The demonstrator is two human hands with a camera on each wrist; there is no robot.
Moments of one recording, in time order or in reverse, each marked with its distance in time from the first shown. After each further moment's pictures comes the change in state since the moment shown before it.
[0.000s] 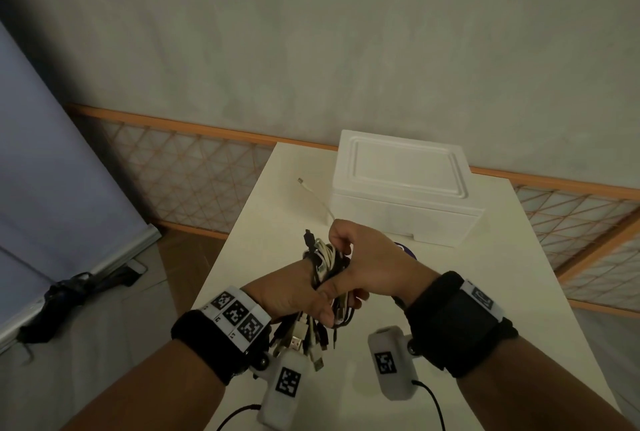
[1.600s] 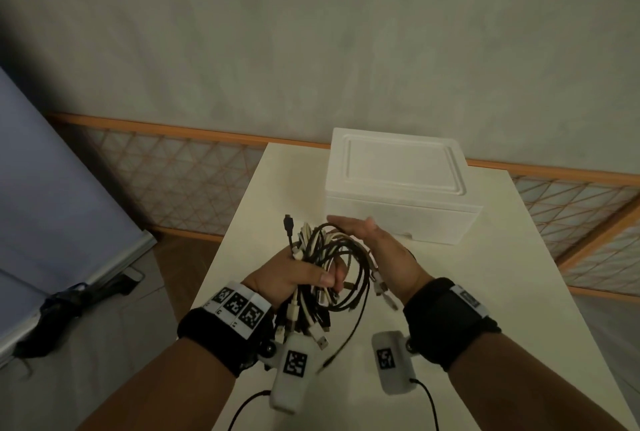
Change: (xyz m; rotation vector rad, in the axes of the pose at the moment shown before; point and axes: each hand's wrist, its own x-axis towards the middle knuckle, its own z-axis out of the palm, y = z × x) left_hand 0.034 -0.005 -0.024 -0.226 0.130 0.185; right_hand 0.019 0.059 -0.015 0.342 0.214 -0.110
